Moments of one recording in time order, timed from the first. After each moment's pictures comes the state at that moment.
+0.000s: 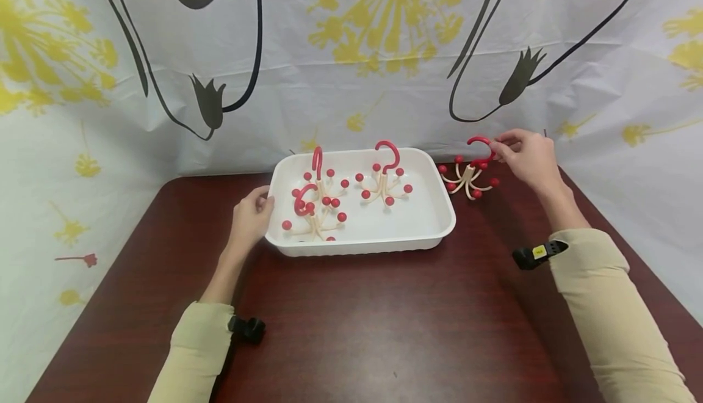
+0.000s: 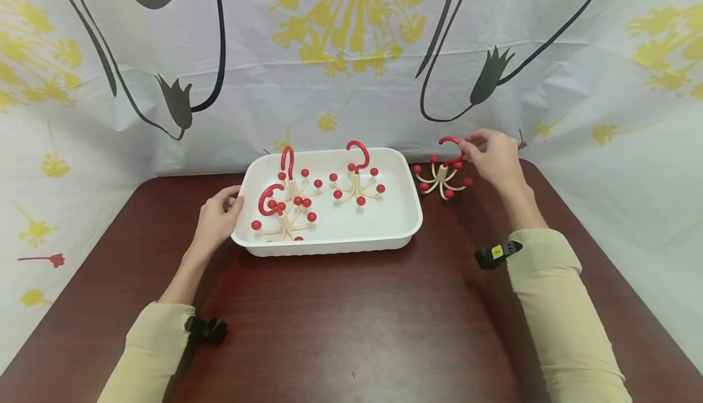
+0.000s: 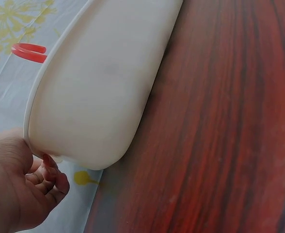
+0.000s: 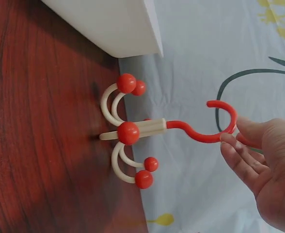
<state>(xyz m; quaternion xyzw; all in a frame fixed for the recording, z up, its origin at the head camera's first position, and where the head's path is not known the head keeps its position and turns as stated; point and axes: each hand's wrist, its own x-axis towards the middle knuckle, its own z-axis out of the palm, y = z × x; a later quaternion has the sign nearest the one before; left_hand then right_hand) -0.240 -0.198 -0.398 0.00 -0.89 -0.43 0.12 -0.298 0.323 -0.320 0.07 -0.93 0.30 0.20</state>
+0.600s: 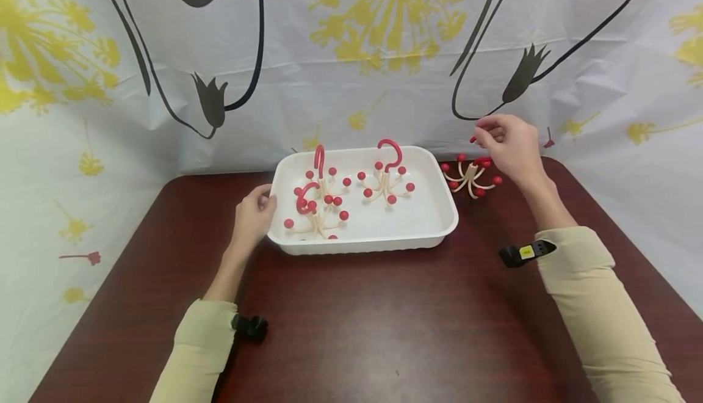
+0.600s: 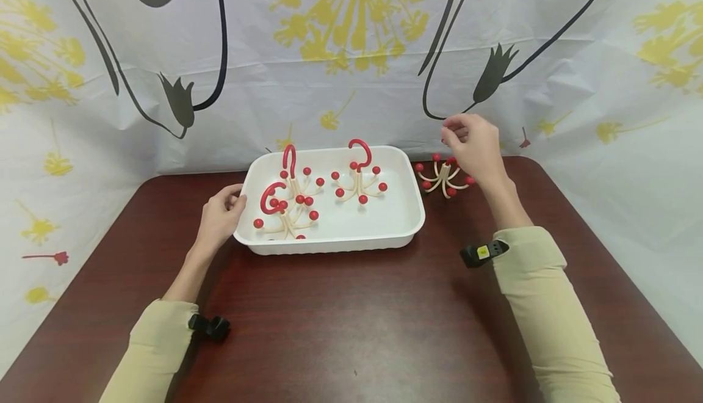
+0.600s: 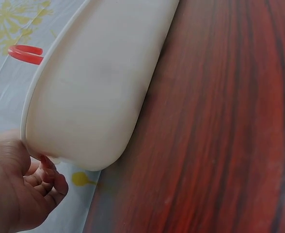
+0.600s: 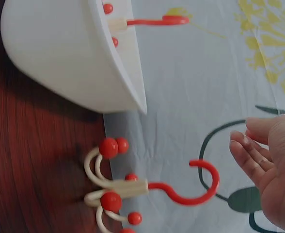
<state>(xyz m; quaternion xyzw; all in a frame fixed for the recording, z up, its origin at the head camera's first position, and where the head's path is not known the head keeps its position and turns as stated) -0.242 -0.197 -0.400 0.01 -0.89 -0.44 0.13 -0.298 0.278 -0.305 0.13 -0.89 0.33 0.29</state>
